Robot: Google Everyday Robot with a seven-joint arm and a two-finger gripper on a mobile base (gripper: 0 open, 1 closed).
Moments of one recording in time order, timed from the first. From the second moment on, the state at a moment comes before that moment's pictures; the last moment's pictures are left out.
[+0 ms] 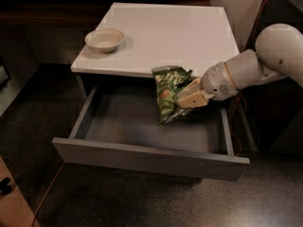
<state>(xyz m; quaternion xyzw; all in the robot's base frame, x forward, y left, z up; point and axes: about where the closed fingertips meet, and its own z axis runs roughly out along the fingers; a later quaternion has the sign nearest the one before) 0.555 -0.108 0.825 -0.55 0.72 0.29 0.31</state>
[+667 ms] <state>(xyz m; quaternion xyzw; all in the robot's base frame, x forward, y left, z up) 0.538 -0.122 0.803 -0.57 0.74 0.26 0.26</state>
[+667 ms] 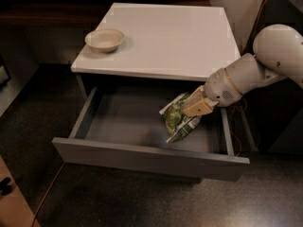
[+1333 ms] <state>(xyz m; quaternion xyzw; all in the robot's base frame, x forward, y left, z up) 0.566 -0.117 0.764 -0.58 0.75 0.22 0.25</state>
